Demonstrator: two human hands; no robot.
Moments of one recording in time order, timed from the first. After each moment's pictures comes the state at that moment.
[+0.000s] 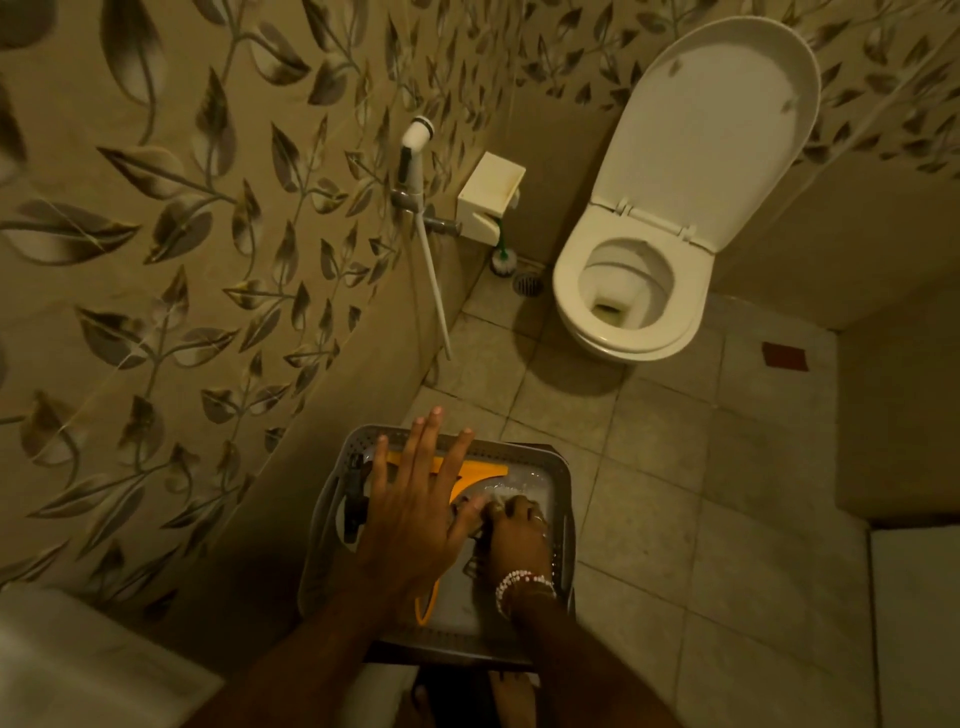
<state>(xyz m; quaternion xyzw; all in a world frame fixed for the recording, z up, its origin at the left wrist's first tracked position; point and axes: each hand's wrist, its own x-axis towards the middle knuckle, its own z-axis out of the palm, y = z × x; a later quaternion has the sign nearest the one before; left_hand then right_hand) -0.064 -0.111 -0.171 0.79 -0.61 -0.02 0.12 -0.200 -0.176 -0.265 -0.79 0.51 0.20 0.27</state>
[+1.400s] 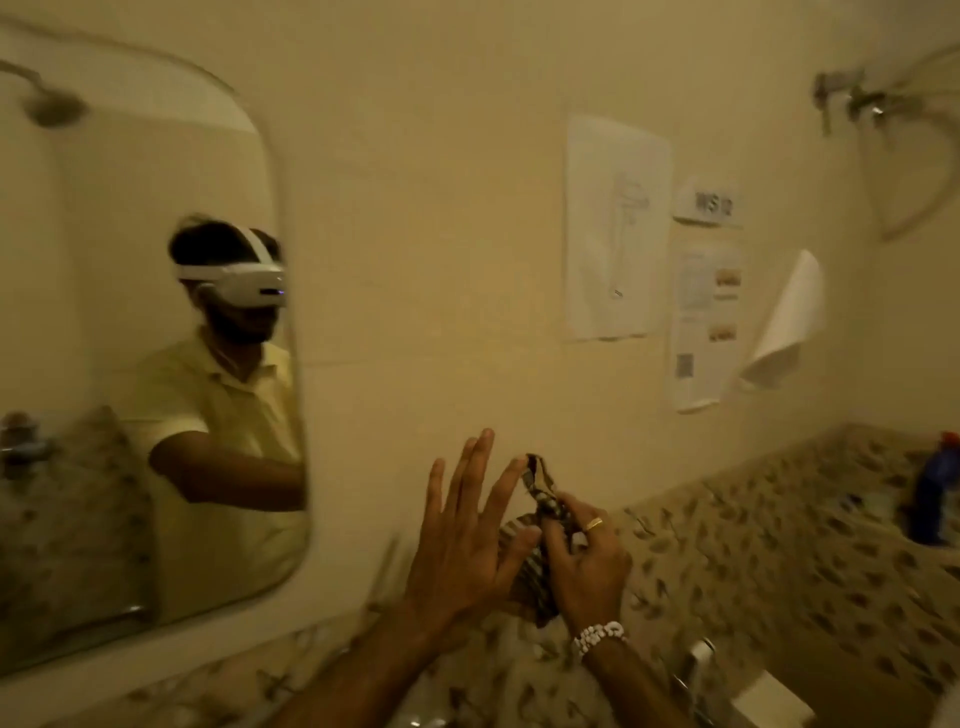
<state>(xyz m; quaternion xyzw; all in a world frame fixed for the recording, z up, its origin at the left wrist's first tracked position) 0.032 0.025 0.331 0.79 -0.41 0.41 0.19 -0.008 -0.124 0.294 -0.71 0.13 -0.54 0.44</state>
